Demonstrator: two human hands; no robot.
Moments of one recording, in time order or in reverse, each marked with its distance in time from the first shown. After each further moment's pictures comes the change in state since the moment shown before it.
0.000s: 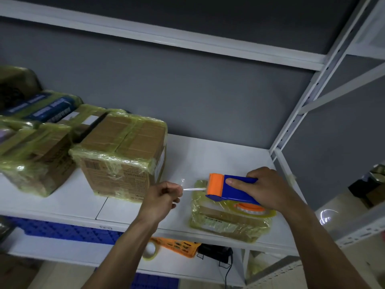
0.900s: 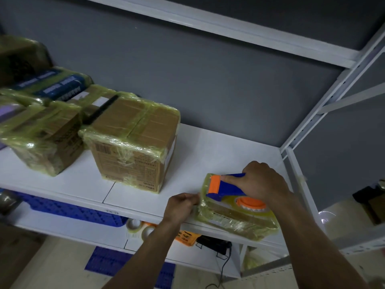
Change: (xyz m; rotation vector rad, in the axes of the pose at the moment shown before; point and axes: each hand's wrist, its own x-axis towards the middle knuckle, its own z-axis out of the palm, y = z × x) left_hand 0.011 -0.067 0.030 -0.043 0.004 -0.269; right_hand 0.040 -0.017 0.041 -0.398 -0.089 0.097
